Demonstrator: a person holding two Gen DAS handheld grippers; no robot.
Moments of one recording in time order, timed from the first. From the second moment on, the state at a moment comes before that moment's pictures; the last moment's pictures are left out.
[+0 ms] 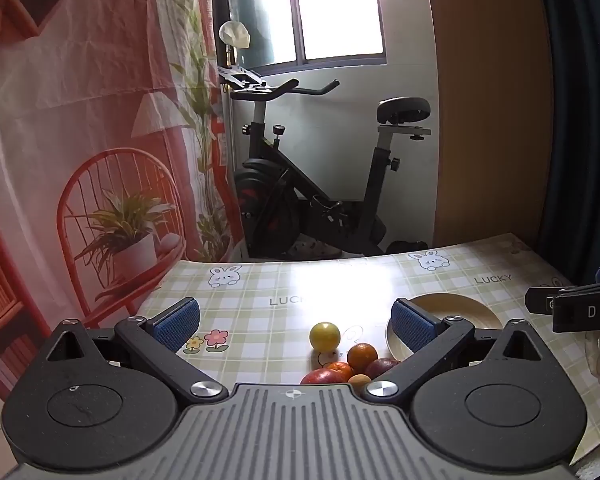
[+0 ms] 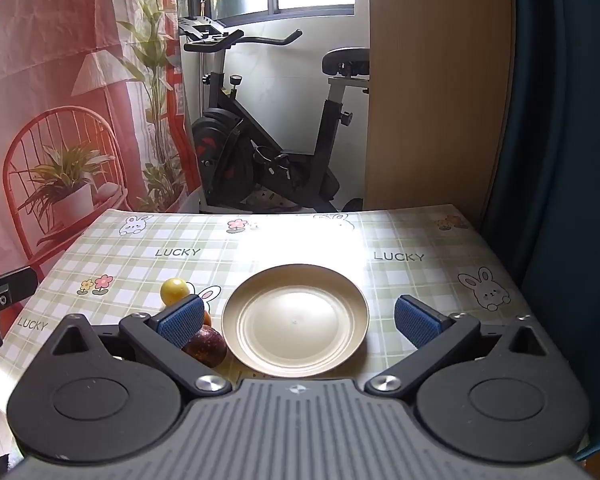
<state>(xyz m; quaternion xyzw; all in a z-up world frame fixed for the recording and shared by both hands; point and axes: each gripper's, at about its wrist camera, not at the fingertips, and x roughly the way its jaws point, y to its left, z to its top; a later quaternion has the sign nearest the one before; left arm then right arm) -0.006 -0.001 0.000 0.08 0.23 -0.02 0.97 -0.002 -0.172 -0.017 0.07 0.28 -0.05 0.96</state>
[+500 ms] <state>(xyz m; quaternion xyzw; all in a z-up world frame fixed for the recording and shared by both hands) -0.004 -0.001 -0.001 0.08 0.23 -0.02 0.97 -0.003 -0.171 -0.017 0.06 0.28 -0.05 0.96</state>
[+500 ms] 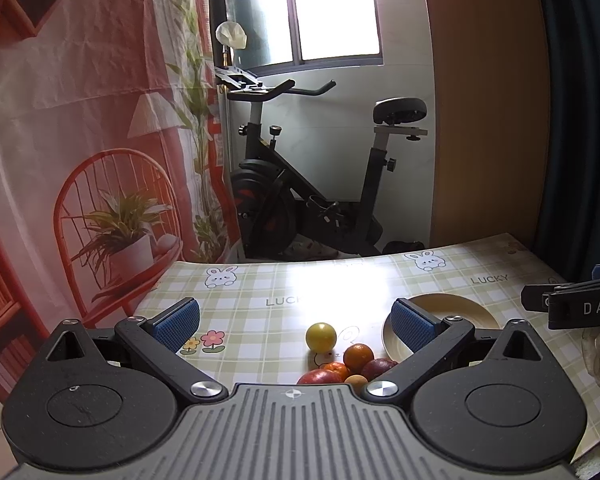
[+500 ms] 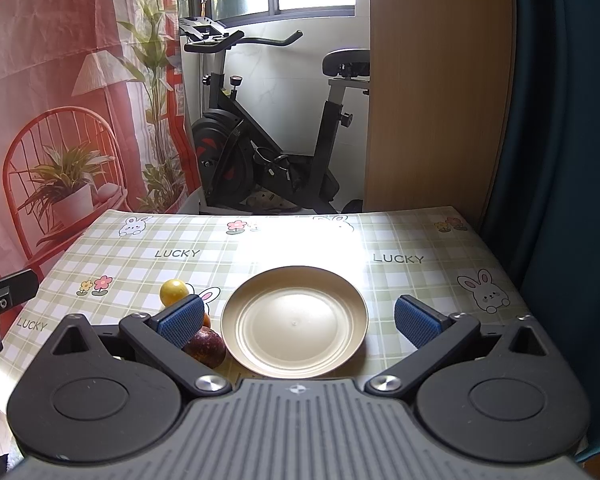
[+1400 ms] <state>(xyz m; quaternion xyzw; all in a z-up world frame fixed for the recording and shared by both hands) -0.004 -0.002 -0.001 0.08 0.23 -0.02 0.97 -0.001 -0.173 -0.016 0.06 0.28 -0.05 0.96</state>
